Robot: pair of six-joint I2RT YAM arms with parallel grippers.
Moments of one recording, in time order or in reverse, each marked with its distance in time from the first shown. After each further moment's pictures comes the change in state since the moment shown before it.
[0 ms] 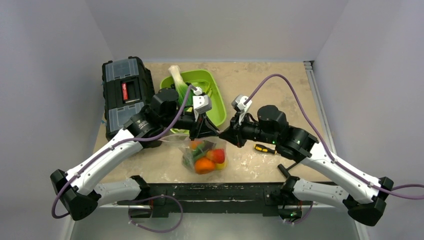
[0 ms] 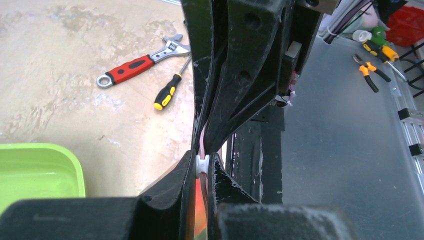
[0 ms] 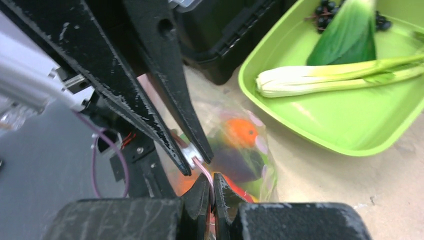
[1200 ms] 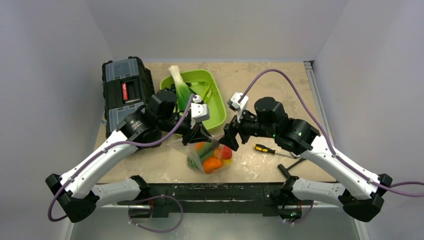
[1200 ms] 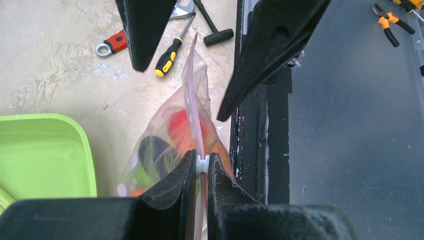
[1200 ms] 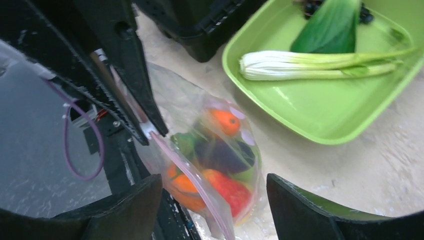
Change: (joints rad) left arm -0.001 -0.023 0.060 -0.261 -0.050 0.198; right arm -0.019 0.047 0.129 -0.198 0.046 -0.118
